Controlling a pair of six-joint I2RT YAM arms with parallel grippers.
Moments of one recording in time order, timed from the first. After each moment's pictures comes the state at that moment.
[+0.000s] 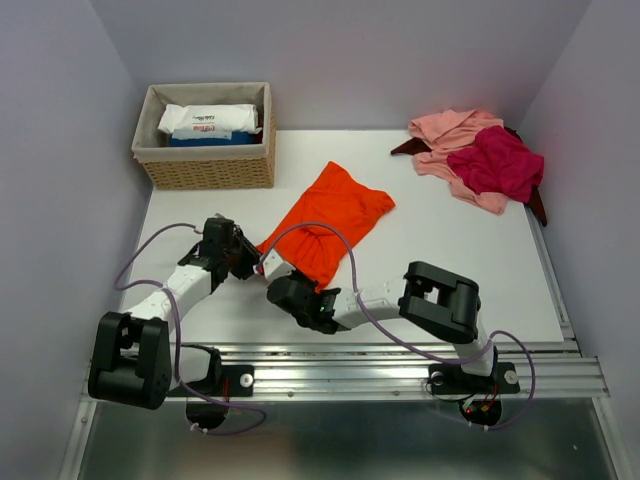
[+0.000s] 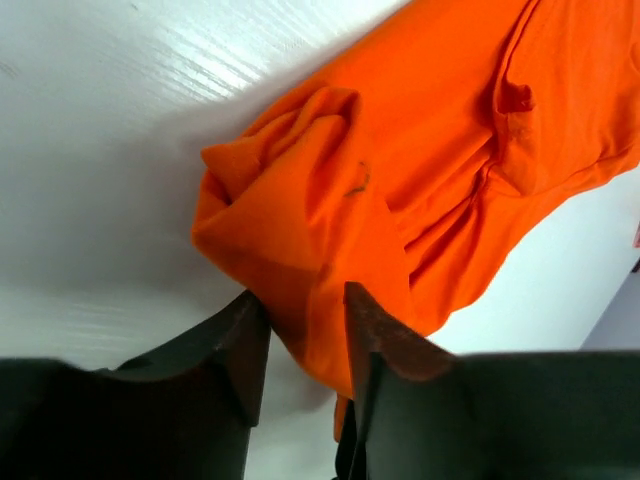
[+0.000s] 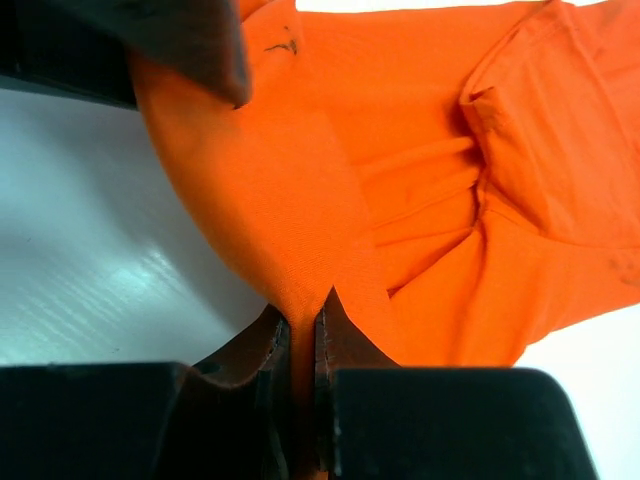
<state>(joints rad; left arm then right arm) -0.20 1.22 0.56 -0.20 0.14 -0.95 1.27 2.02 1.16 0.26 0.81 -0.02</state>
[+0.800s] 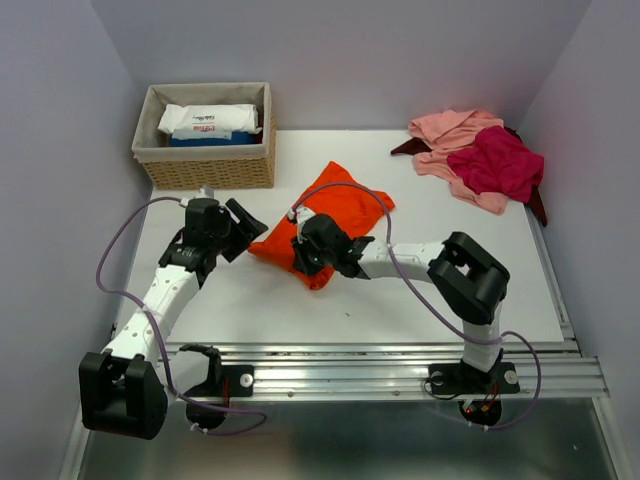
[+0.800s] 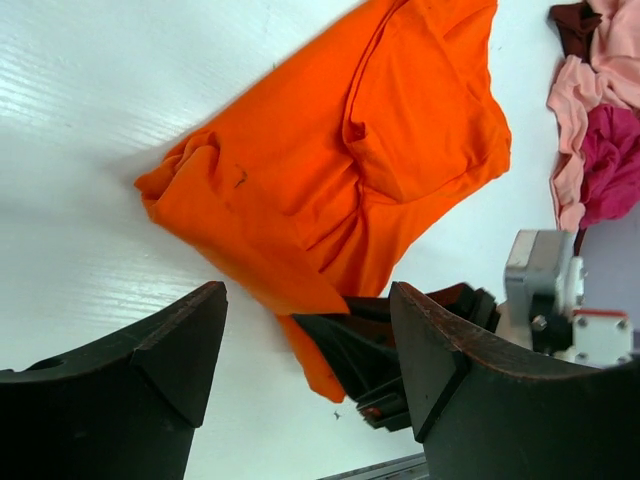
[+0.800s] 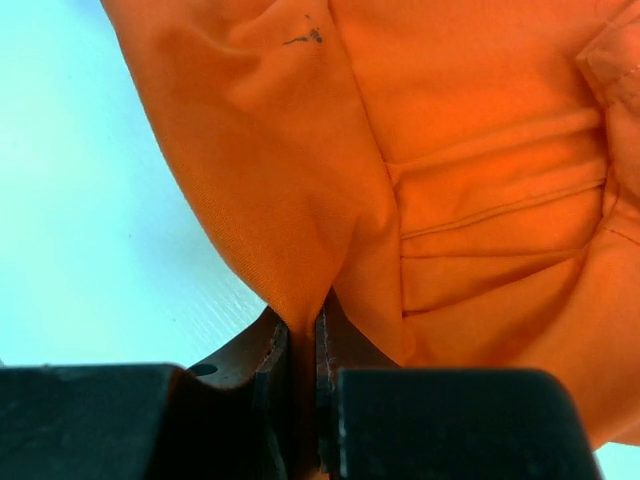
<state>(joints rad) -0.18 1.06 0.74 -0.34 0.14 -0.87 0.95 1.92 1.20 0.05 0.00 0.29</state>
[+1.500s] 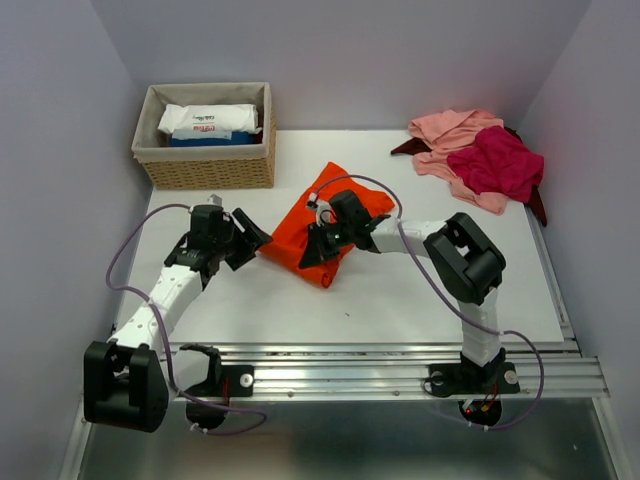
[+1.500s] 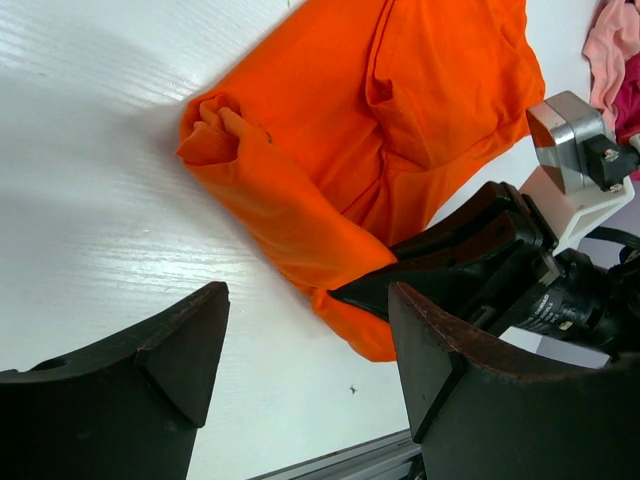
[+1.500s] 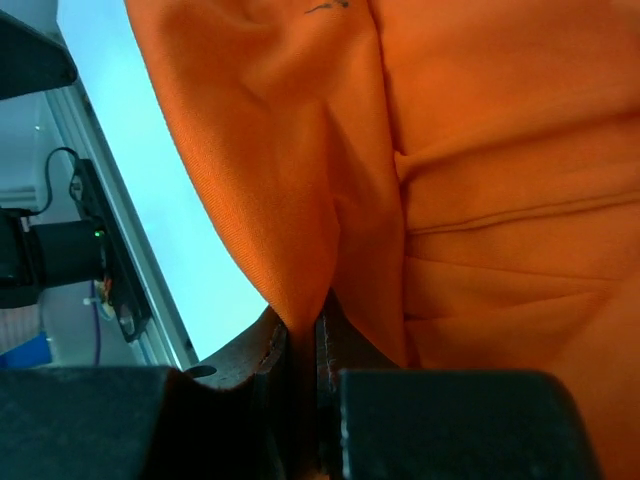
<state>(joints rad) -0.18 1.09 0.68 -0.32 0.21 -0.85 0.71 2.02 1.25 0.03 -0.67 0.45</state>
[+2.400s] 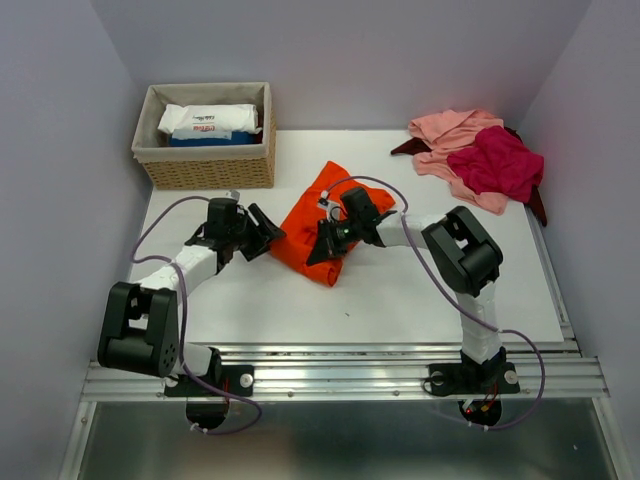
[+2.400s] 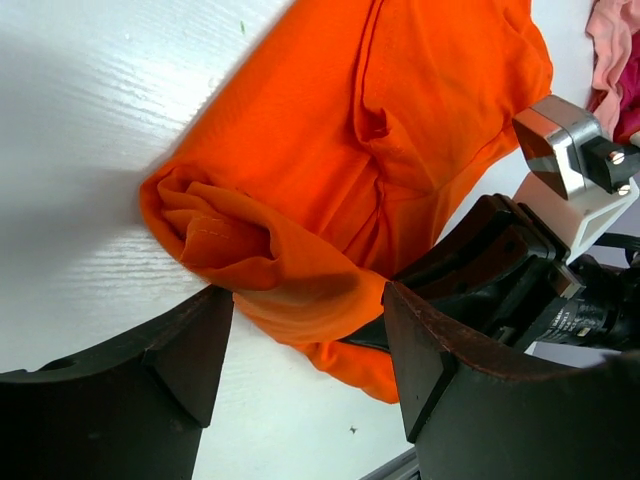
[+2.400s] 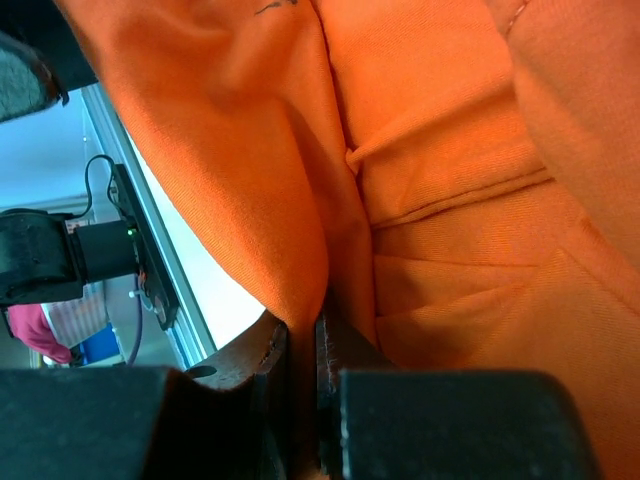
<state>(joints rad) -0.20 1.37 0.69 -0.05 0.30 -0.84 0.61 2.09 1.26 0.03 -0.80 0.52</state>
